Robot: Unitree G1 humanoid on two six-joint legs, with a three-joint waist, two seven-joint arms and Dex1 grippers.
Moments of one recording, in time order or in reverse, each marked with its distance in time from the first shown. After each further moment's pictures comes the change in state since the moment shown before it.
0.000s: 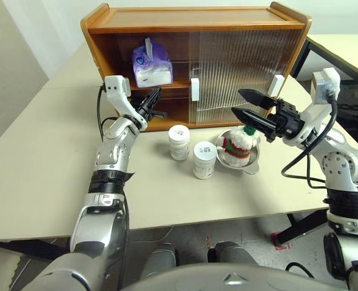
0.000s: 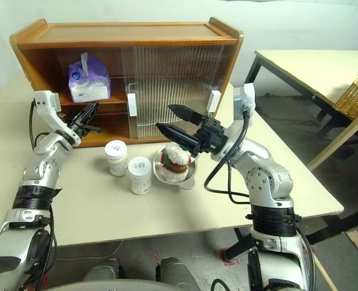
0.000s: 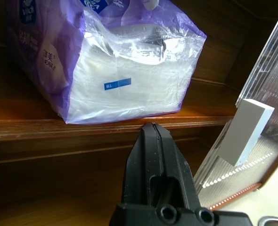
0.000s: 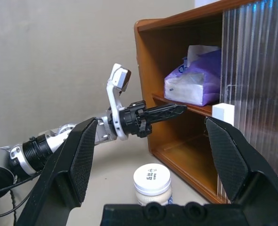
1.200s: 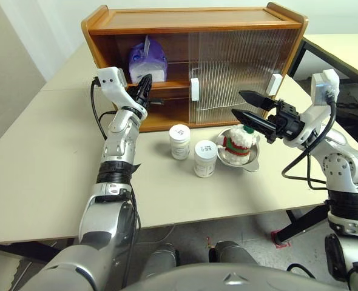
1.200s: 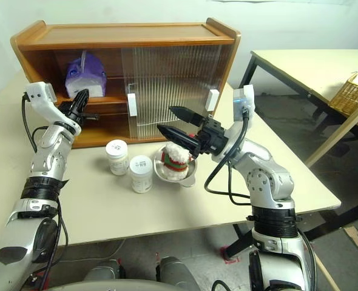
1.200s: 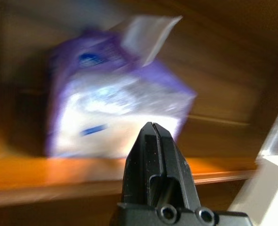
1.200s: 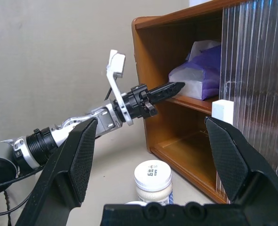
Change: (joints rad) left arm -0.070 -0.044 0.046 0.032 0.021 -0.117 0.085; right arm 0.009 -0.007 0.000 -0.003 -0.008 0.000 -0.001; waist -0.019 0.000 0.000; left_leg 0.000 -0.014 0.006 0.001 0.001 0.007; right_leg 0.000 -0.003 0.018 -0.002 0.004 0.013
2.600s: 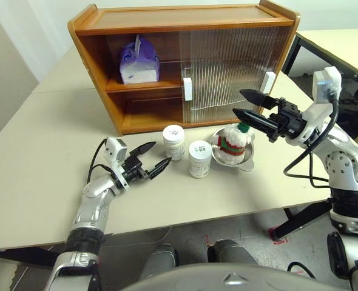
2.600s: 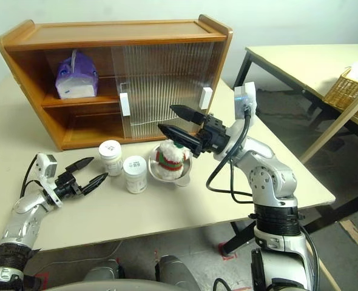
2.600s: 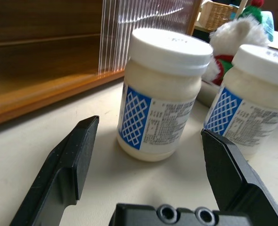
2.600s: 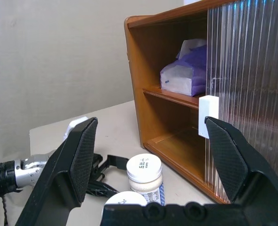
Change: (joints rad) left arm 0.537 0.166 -0.108 -0.058 -0.008 -0.188 -0.629; right arm -0.014 -0.021 0.000 0.005 0.000 0.007 0.011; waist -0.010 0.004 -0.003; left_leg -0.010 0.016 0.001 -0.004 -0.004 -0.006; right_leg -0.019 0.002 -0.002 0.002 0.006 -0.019
